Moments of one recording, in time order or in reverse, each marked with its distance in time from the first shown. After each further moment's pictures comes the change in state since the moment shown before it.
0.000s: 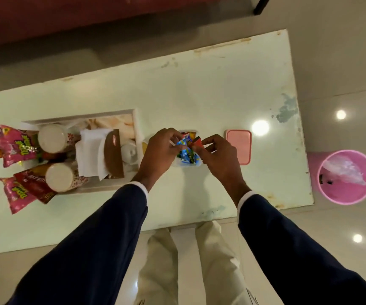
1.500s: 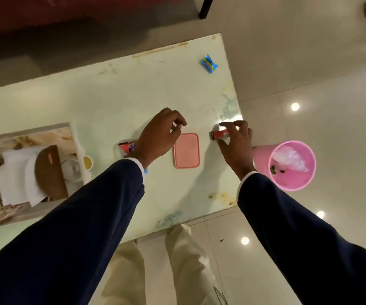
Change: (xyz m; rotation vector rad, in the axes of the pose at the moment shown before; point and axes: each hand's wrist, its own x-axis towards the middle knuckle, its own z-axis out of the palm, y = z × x) left_hand 0.058 0.099 0.081 0.120 -0.184 0.340; right_hand 0.059 0.088 -0.153 -0.568 0.320 -0.189
